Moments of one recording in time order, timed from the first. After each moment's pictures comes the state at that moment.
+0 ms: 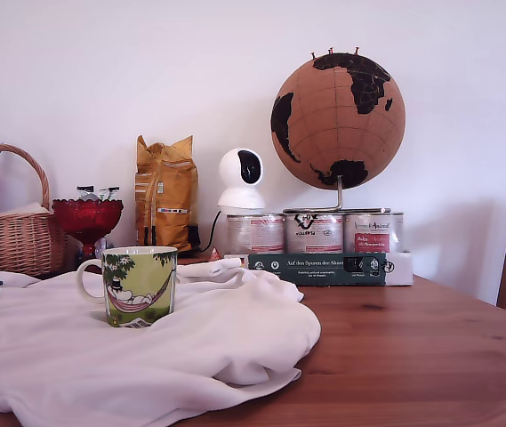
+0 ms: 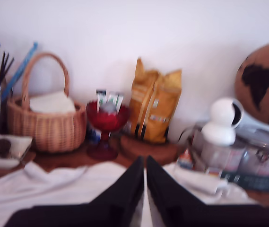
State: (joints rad) arm 0.05 0.62 0.28 0.27 0.17 -0.23
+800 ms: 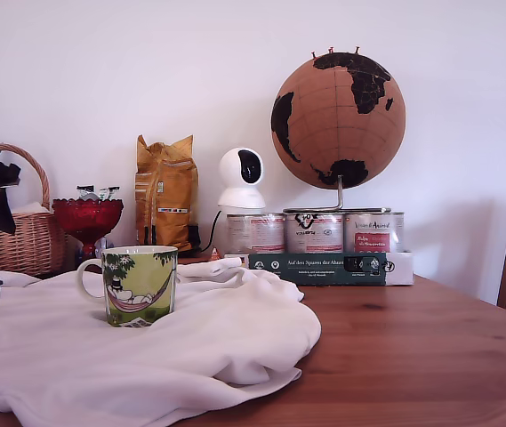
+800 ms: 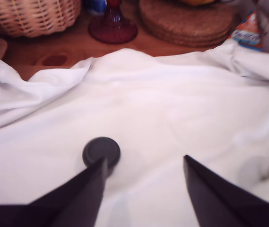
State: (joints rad) arm 0.05 1.59 0.79 0.23 0.14 -0.05
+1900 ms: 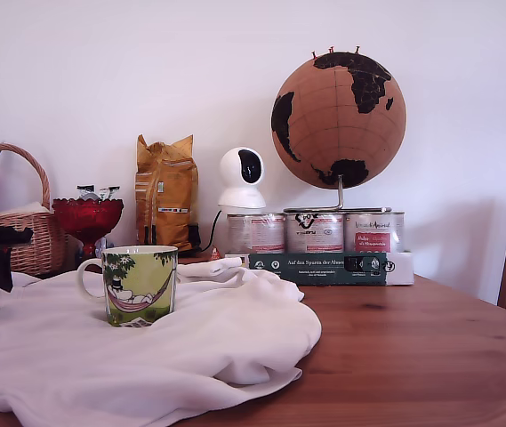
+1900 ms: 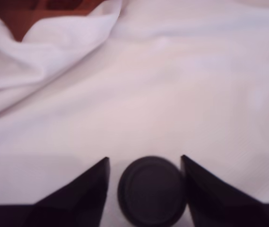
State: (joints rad) arm 0.08 1.92 1.05 0.11 0.12 -0.01
